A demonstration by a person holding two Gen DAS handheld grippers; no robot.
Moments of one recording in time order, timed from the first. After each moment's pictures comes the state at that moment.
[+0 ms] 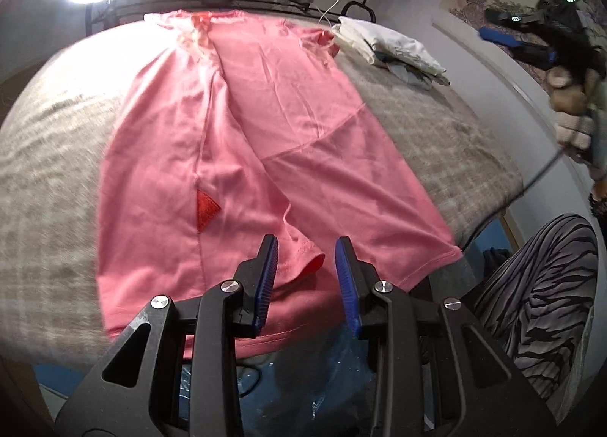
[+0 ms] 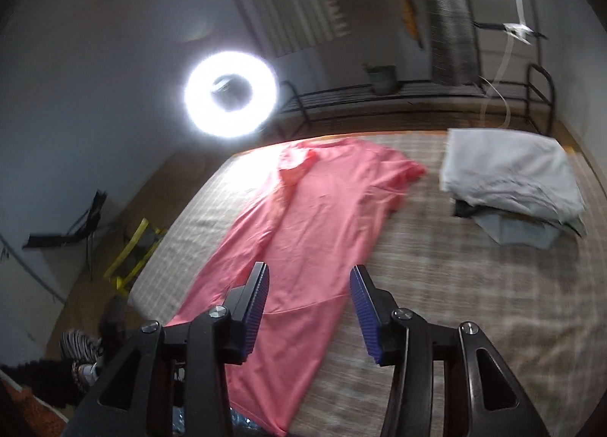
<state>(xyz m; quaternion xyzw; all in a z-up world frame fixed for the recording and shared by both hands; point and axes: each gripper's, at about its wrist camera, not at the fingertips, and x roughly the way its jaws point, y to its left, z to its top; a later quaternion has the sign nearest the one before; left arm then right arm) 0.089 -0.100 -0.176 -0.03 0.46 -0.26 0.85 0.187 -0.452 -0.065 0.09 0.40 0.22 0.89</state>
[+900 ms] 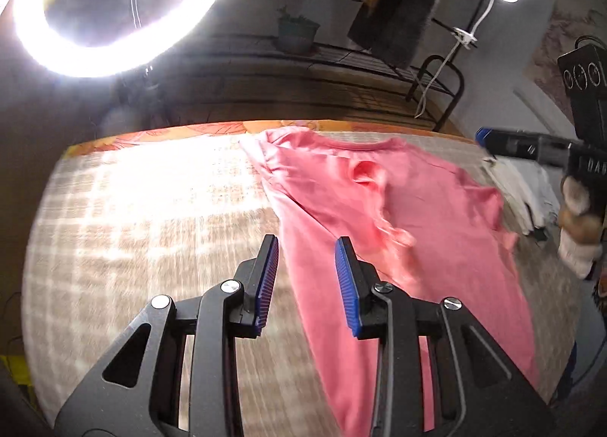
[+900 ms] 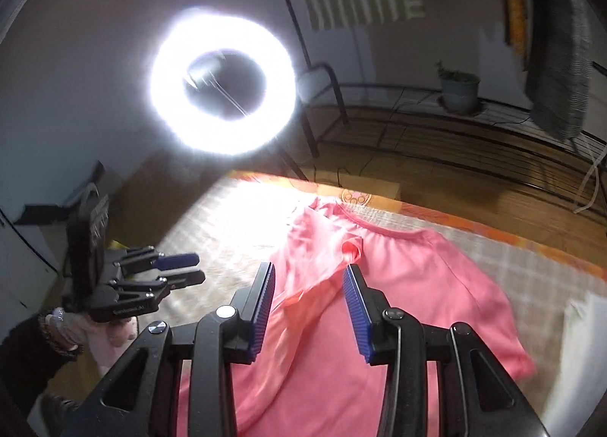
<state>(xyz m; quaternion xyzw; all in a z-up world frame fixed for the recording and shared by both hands) 0.502 0.011 -0.166 -0.04 0.44 -0.19 0.88 0.519 -0.260 -0.108 0.01 0.43 0.29 0.86</state>
